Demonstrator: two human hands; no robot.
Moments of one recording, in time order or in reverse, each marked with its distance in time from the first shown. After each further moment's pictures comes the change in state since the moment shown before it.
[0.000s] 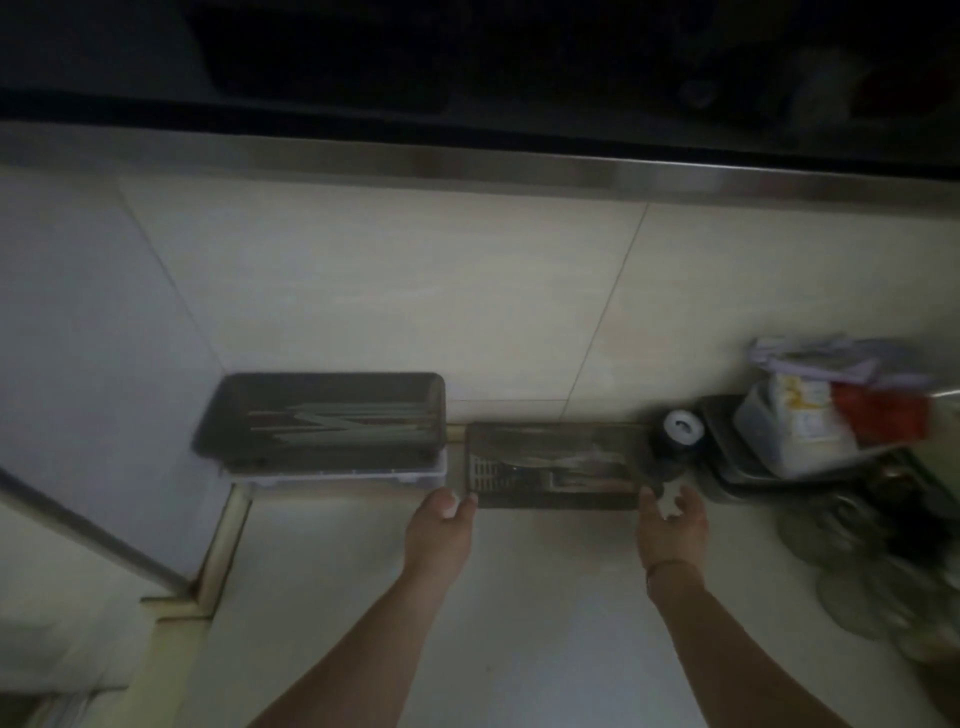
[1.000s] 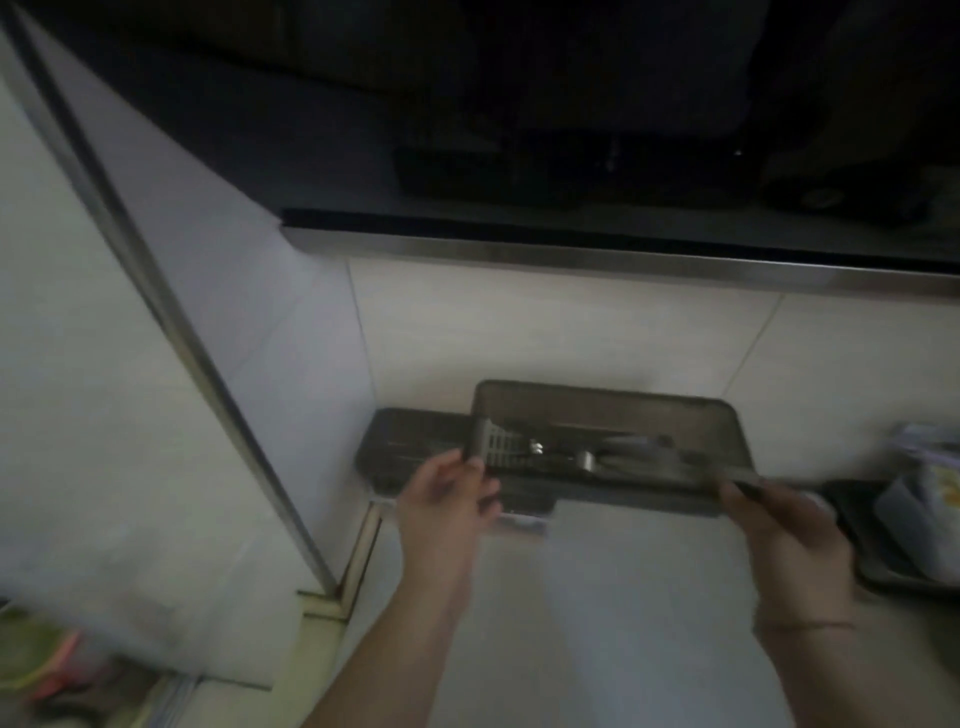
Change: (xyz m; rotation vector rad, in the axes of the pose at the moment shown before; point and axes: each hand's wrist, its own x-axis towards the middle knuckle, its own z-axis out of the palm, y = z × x) left_hand -0.064 0.099 -0.147 -0.894 0.283 0.128; right_hand -0.100 -0.136 -0.017 0.461 -0.177 -0.303
